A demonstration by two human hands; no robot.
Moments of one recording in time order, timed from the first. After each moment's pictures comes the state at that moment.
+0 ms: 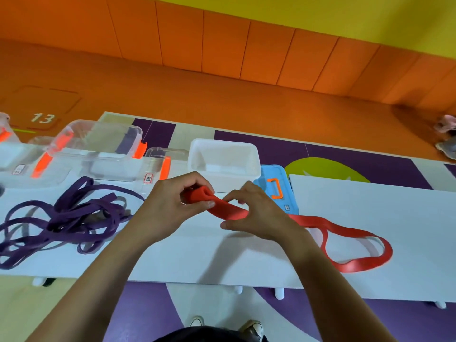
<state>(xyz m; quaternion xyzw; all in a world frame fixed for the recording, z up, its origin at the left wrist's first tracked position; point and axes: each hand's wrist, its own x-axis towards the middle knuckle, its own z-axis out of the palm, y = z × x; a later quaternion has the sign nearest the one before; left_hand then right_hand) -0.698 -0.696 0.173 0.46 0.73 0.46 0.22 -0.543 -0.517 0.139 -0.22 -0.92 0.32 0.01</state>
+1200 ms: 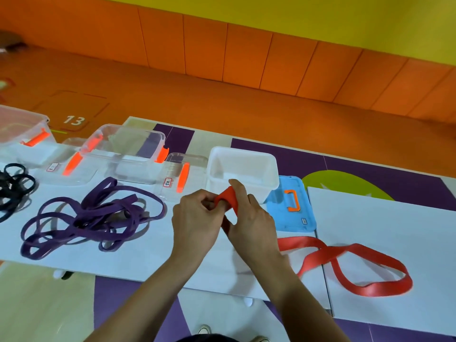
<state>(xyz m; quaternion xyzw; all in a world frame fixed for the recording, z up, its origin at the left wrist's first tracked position) -0.662 -0.679 0.157 0.20 0.84 0.50 0.09 -0.582 -0.585 0.120 -0.27 -0.92 0.18 0.20</state>
